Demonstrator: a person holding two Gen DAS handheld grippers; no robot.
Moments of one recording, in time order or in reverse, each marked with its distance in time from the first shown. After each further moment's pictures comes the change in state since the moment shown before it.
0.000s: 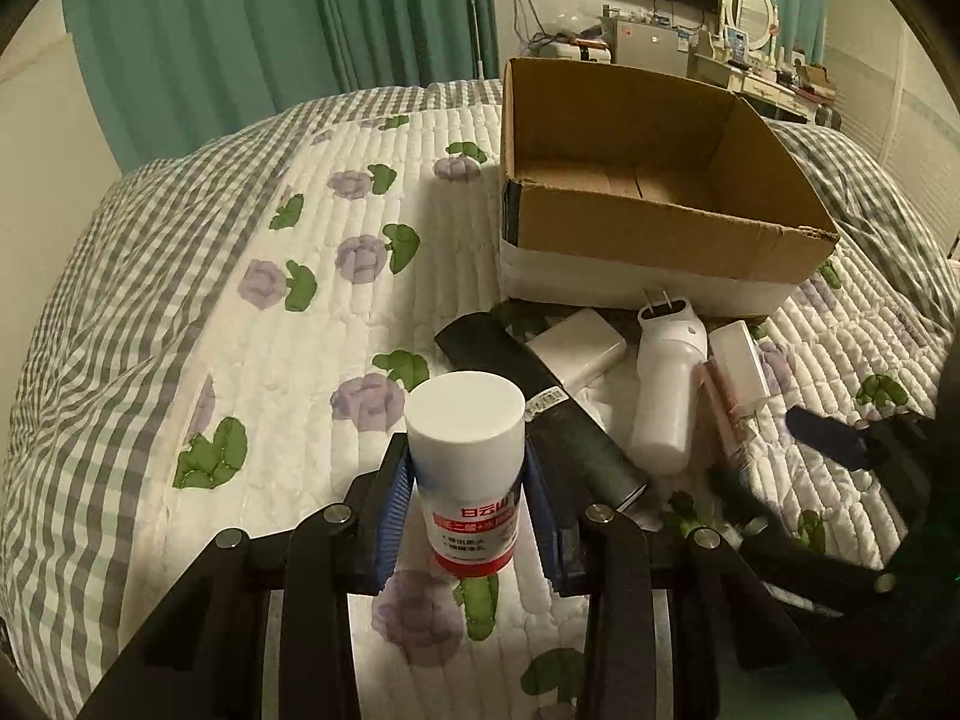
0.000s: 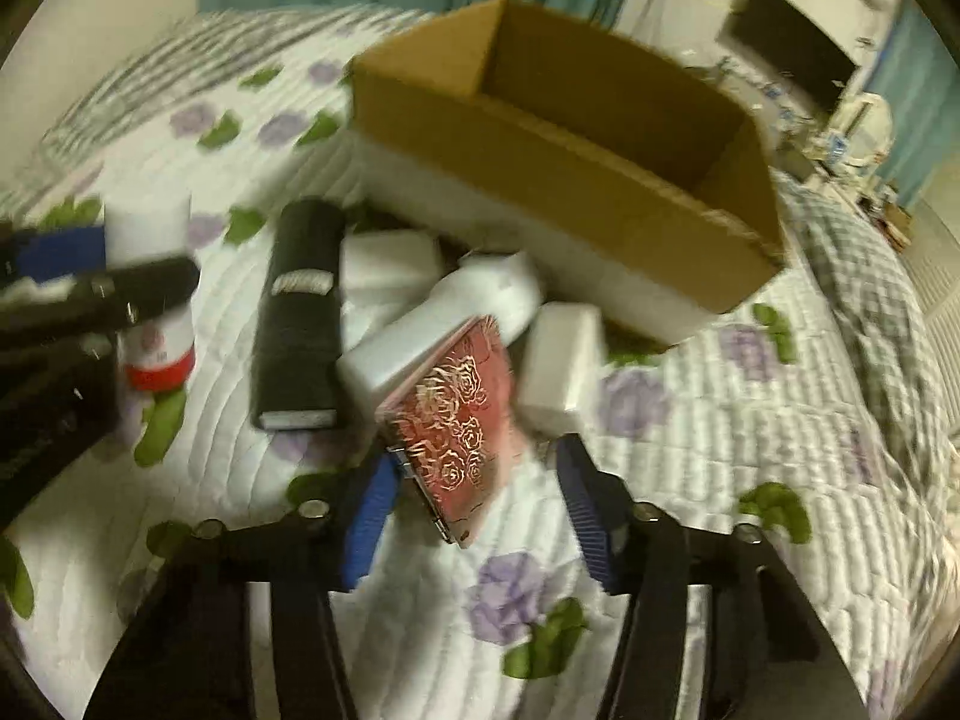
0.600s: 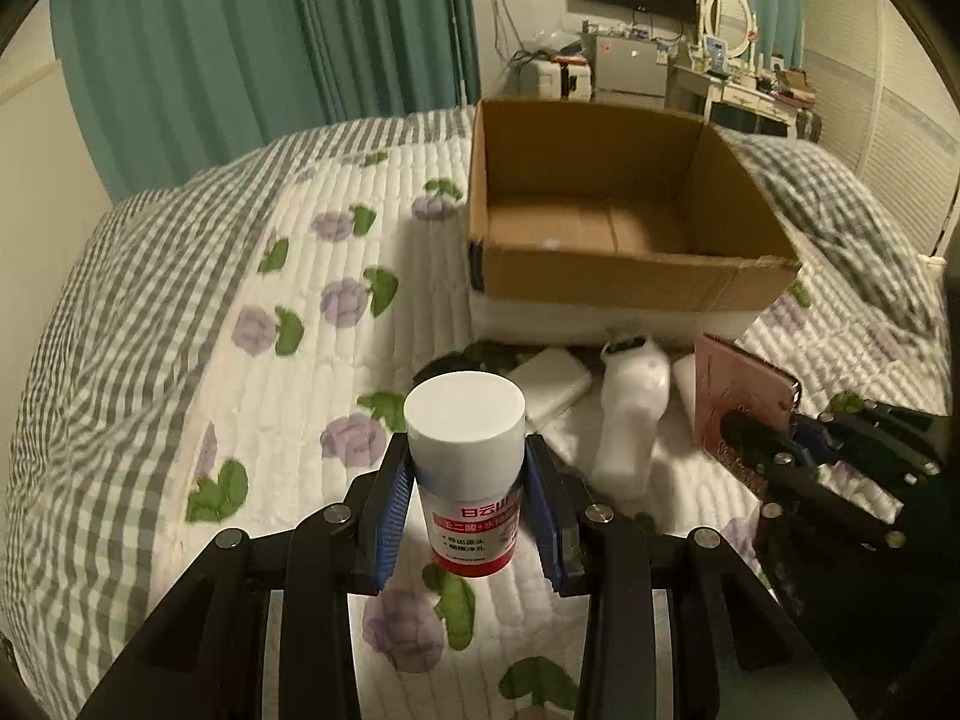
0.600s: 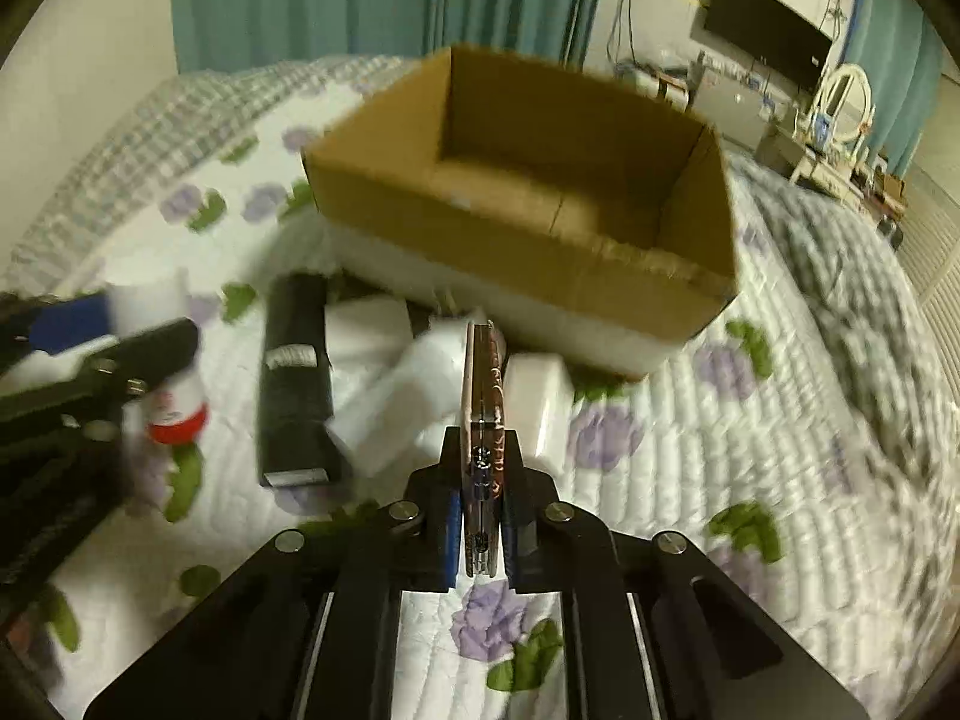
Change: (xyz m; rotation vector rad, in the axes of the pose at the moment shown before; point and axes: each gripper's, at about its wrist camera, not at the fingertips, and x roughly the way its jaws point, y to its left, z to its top) left arm -0.024 -0.011 0.016 0.035 -0.055 -0.030; right arm -0.021 -0.028 0.023 0.076 -0.065 0.059
